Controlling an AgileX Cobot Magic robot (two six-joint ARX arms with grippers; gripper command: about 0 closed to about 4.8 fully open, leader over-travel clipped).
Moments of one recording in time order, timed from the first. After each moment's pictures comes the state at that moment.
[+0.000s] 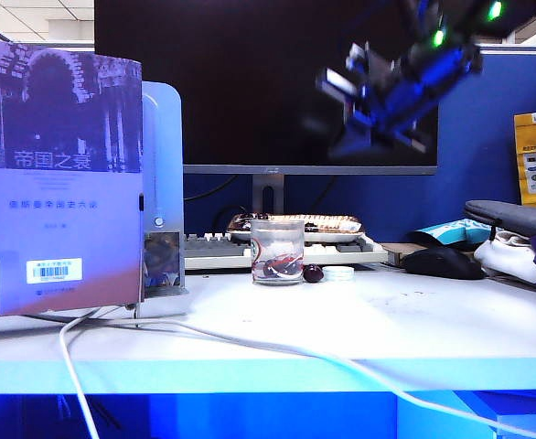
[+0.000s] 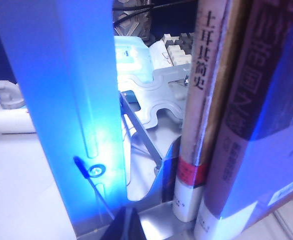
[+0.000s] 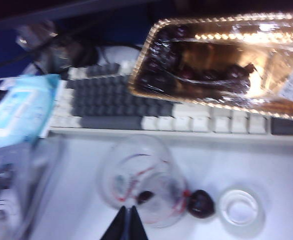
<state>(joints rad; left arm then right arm) -0.03 0.01 0.01 -0.16 0.00 0.01 0.29 1.81 1.34 0.06 -0.31 0.29</state>
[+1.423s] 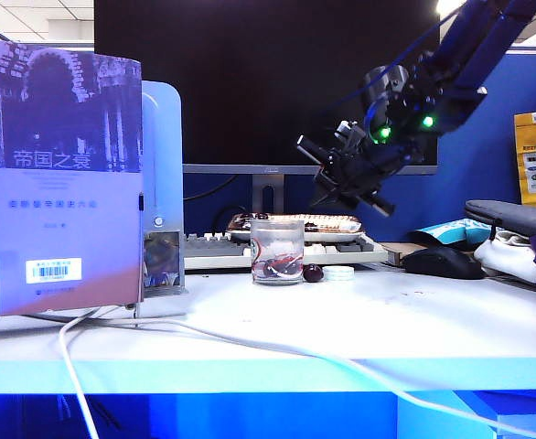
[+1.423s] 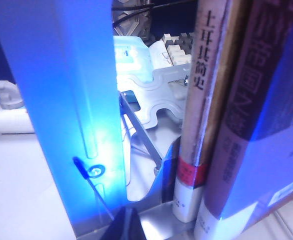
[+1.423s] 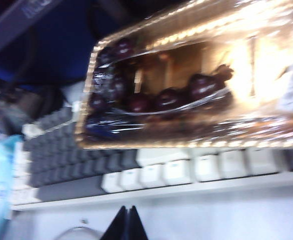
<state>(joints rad) -0.03 0.00 0.01 -0.16 0.00 0.01 0.29 2.20 1.65 0.18 -0.24 0.57</state>
